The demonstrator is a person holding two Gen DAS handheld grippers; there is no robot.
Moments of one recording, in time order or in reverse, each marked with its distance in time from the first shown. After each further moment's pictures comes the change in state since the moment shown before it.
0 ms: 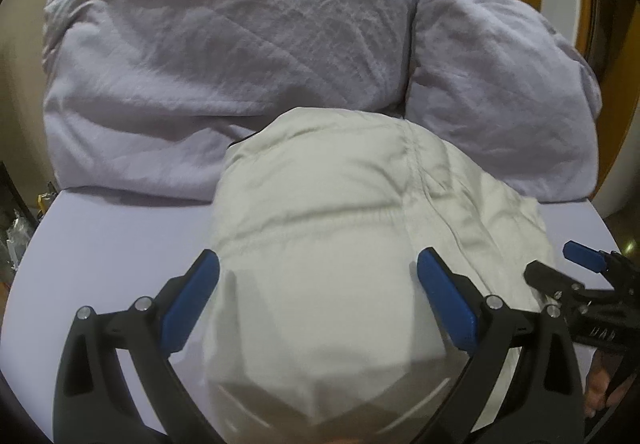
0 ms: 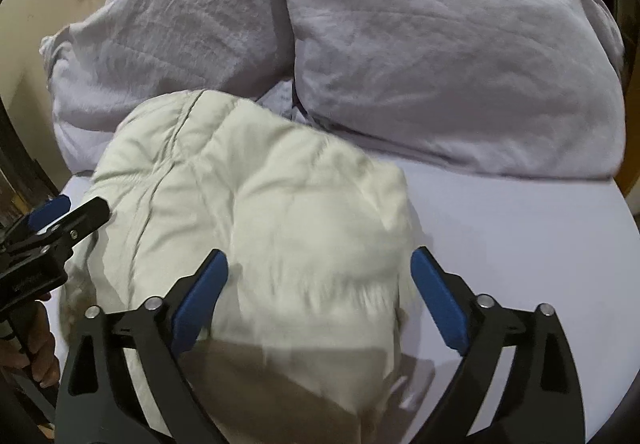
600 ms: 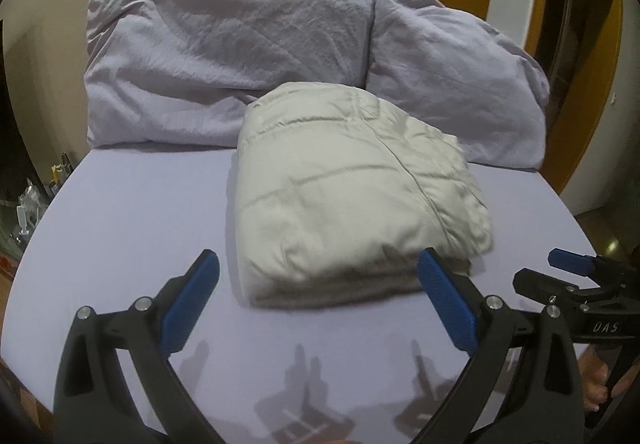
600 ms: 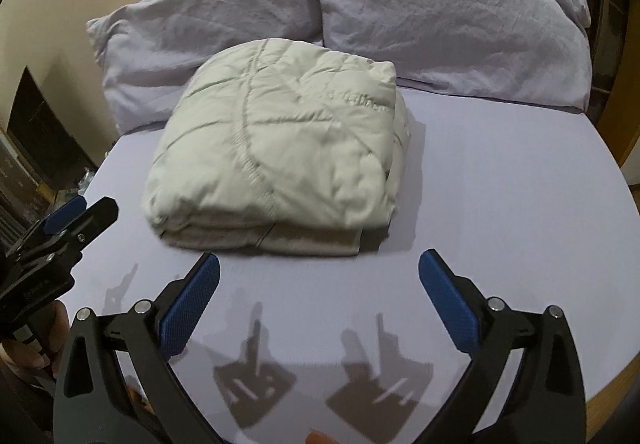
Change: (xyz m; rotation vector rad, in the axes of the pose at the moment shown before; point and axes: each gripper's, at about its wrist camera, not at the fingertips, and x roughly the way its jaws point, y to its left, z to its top) left arm -0.140 -0.008 -0.087 -0.011 -0.005 -0.067; right arm -0.119 0.026 -0.101 0.007 0.053 0.059
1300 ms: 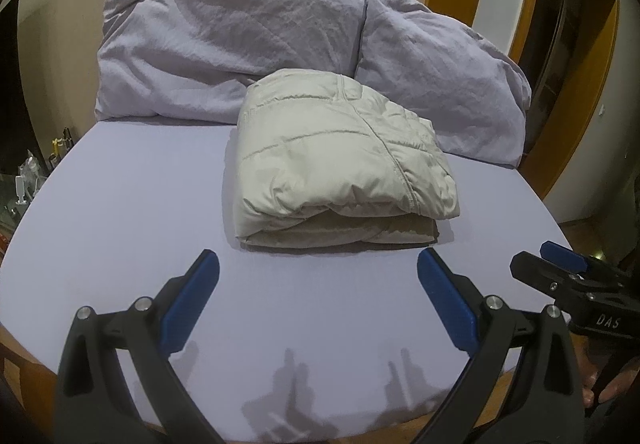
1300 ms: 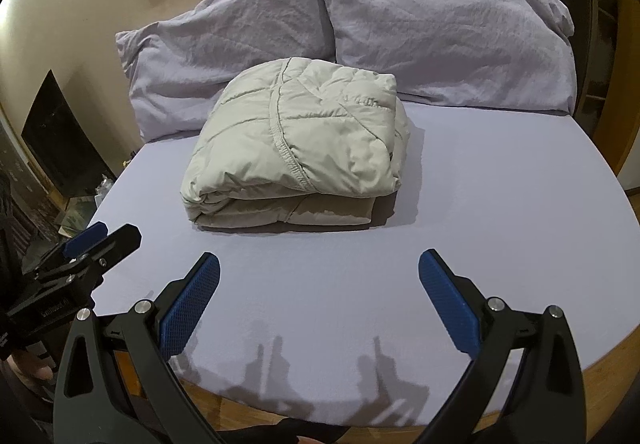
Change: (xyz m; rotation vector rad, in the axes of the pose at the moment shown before) left arm -0.045 -0.006 -0.040 -0.058 0.009 -0.047; right arm -0.041 0.010 -0.035 0.016 -0.091 0.029
